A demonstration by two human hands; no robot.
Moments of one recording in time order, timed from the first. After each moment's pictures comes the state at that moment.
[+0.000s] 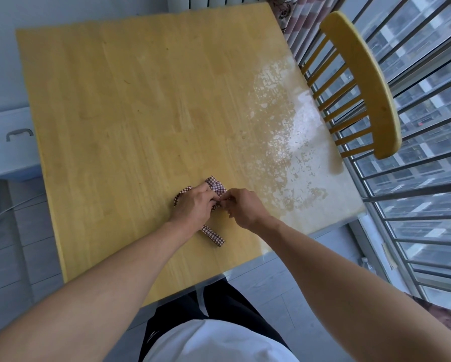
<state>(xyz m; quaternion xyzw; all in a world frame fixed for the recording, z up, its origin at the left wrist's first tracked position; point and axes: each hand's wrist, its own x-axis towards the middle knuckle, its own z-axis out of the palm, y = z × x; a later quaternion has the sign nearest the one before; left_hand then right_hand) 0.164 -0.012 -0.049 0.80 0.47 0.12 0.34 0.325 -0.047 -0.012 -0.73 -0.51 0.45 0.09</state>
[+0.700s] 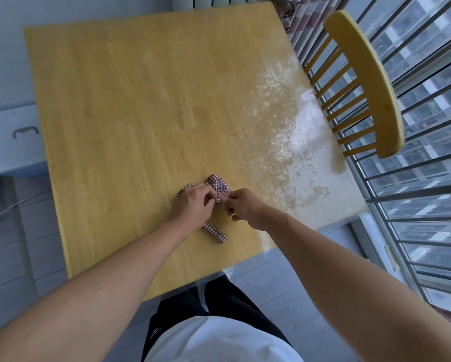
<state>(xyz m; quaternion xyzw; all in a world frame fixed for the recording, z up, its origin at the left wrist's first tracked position) 0.156 -0.018 -0.047 0.76 0.50 0.17 0.38 0.321 -0.042 -0.013 -0.71 -0.32 0.61 0.12</state>
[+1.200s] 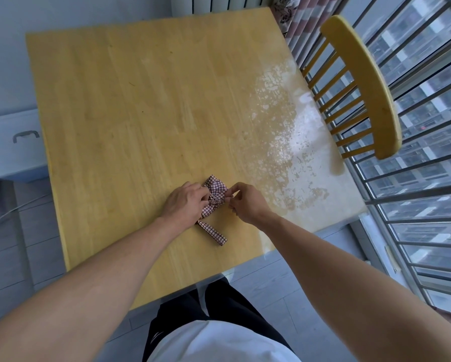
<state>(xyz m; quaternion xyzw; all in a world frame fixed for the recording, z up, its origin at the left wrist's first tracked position) 0.140 -0.004 -0.045 0.84 0.46 0.07 0.28 0.327 -0.044 -0.018 -0.76 -0.41 0.48 0.13</state>
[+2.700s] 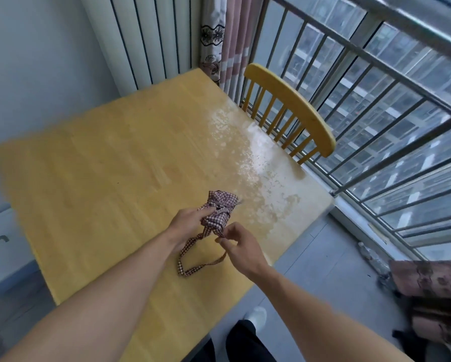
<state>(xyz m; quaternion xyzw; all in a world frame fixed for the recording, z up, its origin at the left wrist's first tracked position) 0.173 0.053 0.012 0.50 0.50 0.05 0.71 0.279 -0.101 0.025 -0.78 -0.32 0.42 0.35</state>
